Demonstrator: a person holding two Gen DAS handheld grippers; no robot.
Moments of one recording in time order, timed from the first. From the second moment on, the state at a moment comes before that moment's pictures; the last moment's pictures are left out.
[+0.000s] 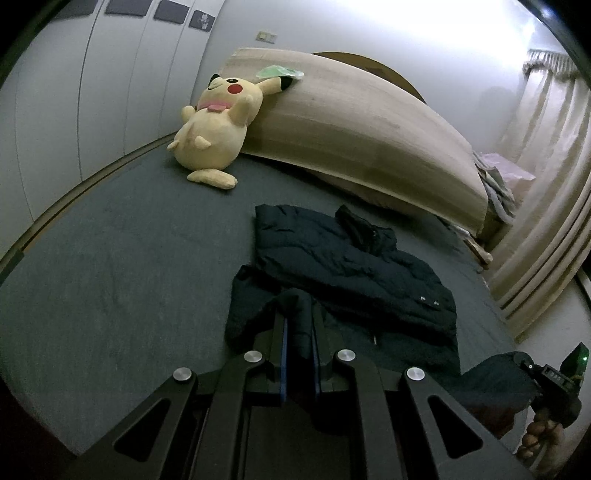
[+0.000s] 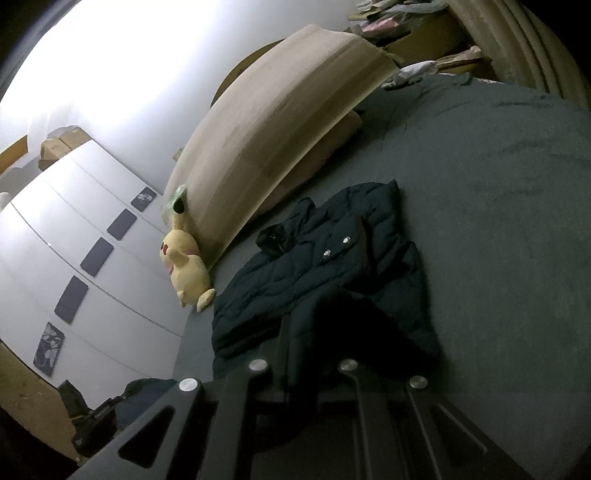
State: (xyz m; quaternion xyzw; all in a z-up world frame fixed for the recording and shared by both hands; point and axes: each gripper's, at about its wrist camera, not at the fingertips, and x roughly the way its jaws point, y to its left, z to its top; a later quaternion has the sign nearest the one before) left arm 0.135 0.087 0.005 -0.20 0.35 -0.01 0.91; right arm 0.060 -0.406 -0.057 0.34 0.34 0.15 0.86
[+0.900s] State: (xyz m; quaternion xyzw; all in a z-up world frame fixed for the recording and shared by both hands) left arm 0.175 0.077 0.012 -0.17 0.35 0.01 0.92; right arm 0.089 -0.396 -0.048 0.31 0.34 0.12 0.88
